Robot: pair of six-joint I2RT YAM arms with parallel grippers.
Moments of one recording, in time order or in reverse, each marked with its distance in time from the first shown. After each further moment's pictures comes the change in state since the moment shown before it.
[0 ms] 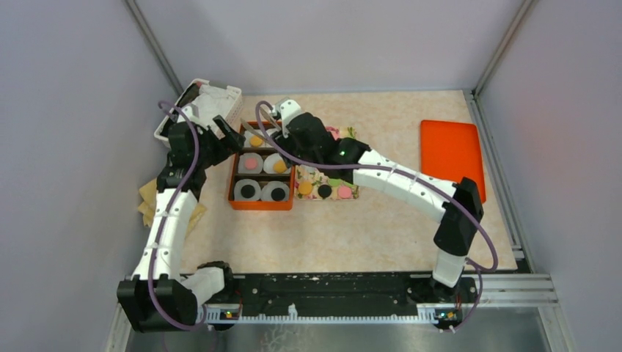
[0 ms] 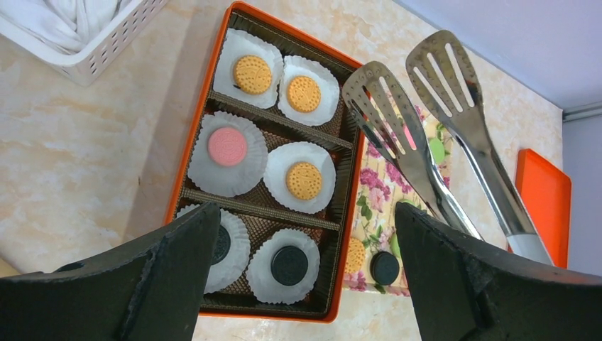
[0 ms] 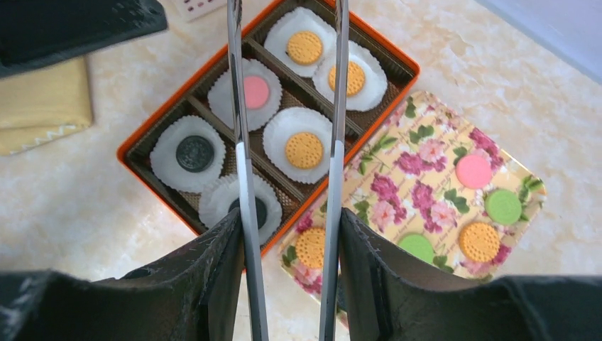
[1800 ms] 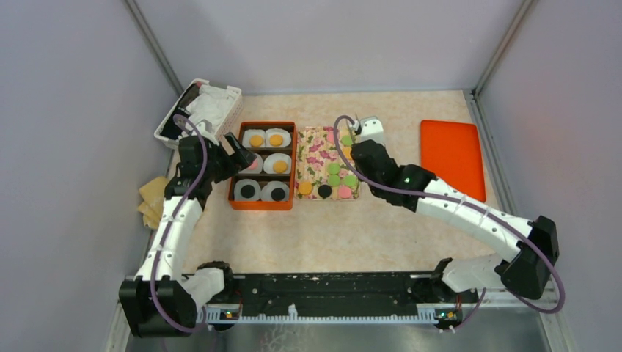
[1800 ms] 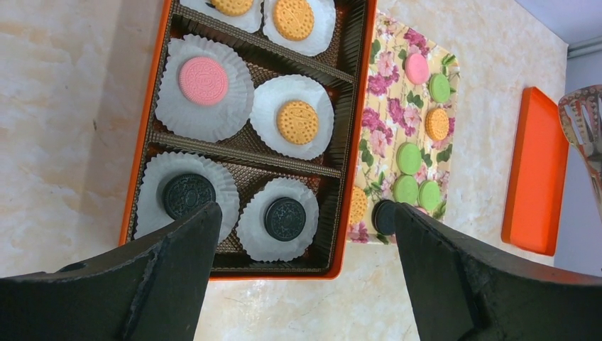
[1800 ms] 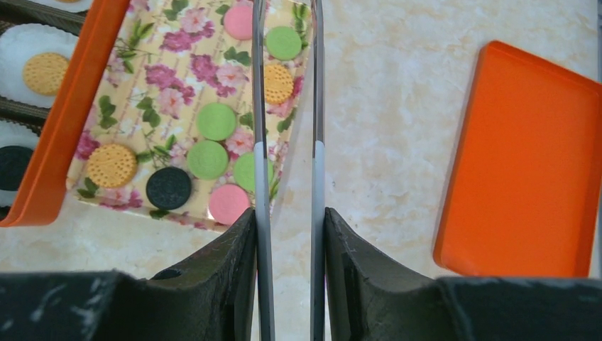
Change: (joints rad) left arm -0.023 -0.038 -0.148 0.013 0.104 -0.012; right arm -0.104 -0.500 -0.570 -0.095 0.409 0.169
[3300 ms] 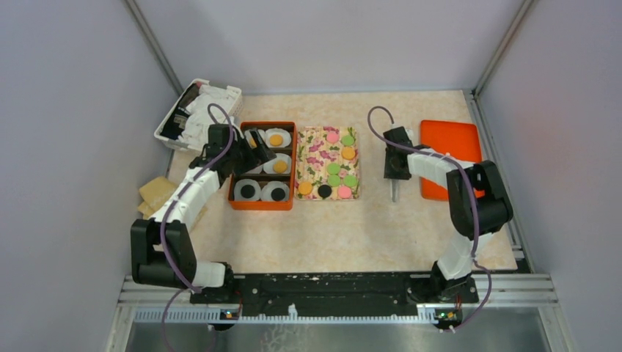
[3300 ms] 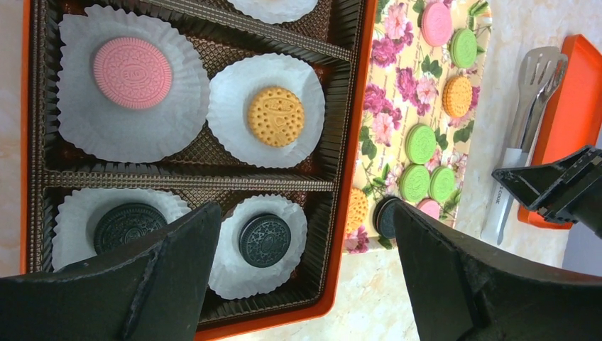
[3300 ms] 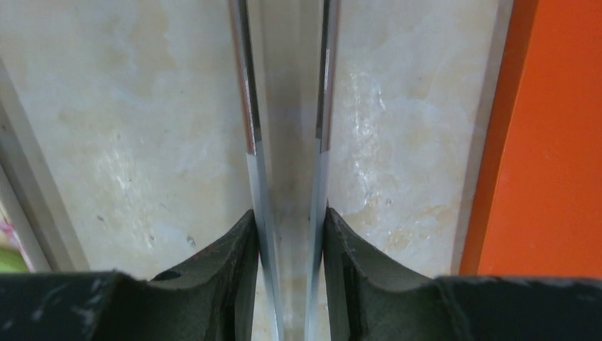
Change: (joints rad) left arm -0.121 0.322 0.082 0.091 0.007 -0.016; right arm -0.573 0.441 -0.108 0.160 -0.401 0.096
